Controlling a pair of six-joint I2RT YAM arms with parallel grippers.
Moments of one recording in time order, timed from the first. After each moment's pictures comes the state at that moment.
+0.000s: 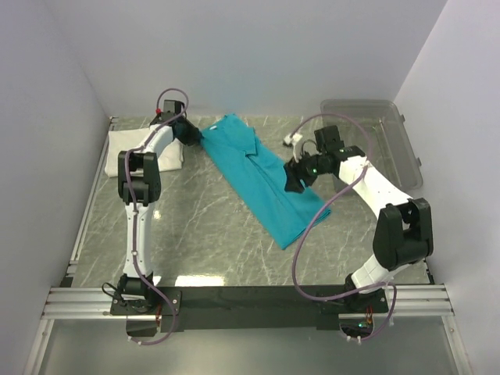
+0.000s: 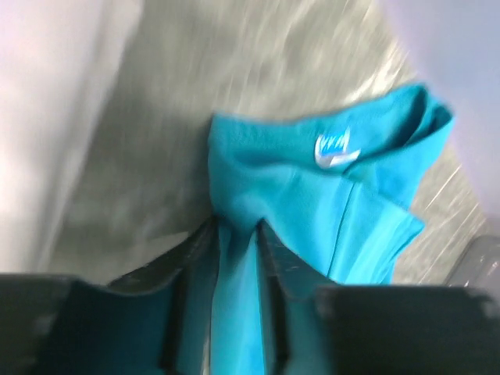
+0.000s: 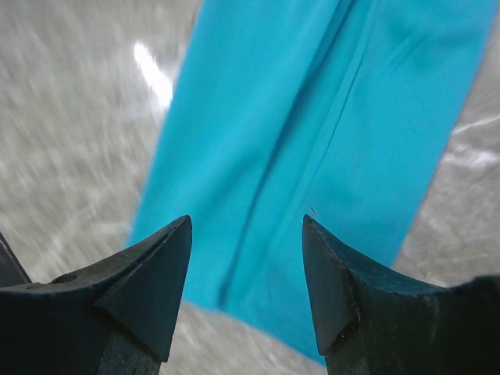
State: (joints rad) left arm -0.09 2.47 2.07 -0.43 0.15 -0.92; right arm 0.26 1.60 1.26 -0.63 -0.59 -0.42
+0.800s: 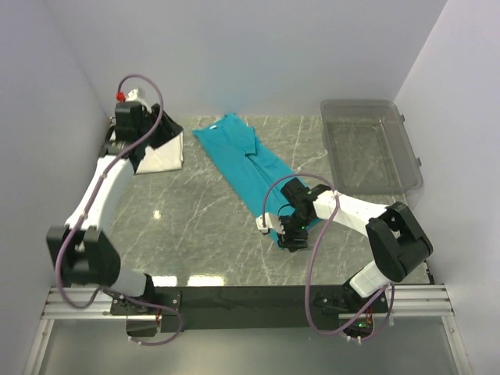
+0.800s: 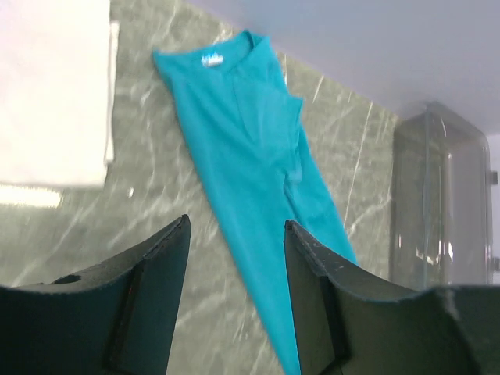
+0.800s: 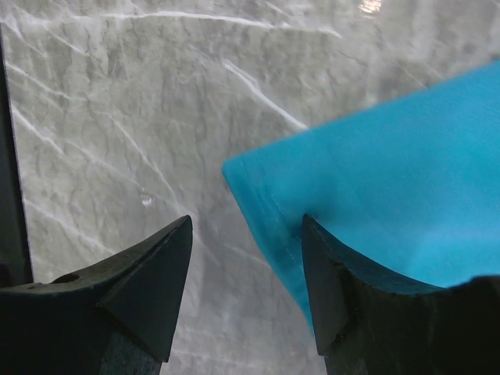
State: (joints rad) left arm -0.07 1.50 1.38 -0.34 0.15 -0.61; right arm 0.59 1.54 0.88 -0.79 -0.48 -1.13
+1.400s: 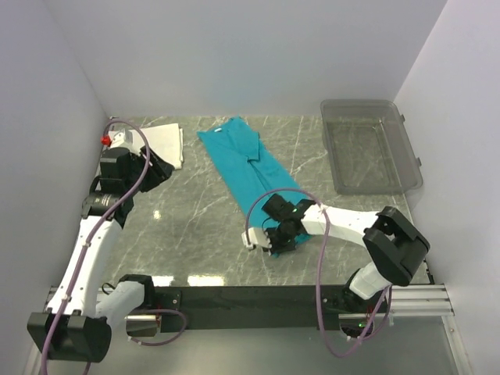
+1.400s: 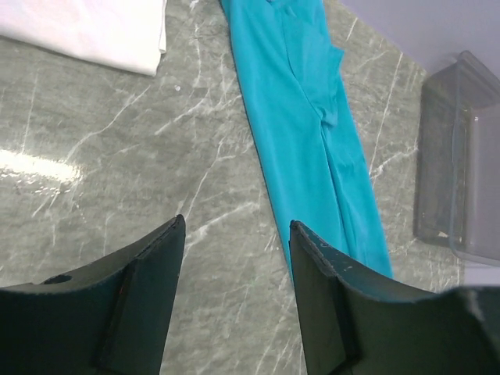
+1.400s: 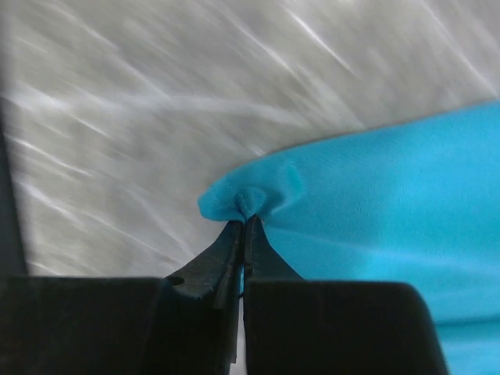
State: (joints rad) left arm -0.07 0.97 0.97 -0.49 0.10 -0.61; right arm 0.81 1.53 0.82 -0.64 -0.32 -0.96
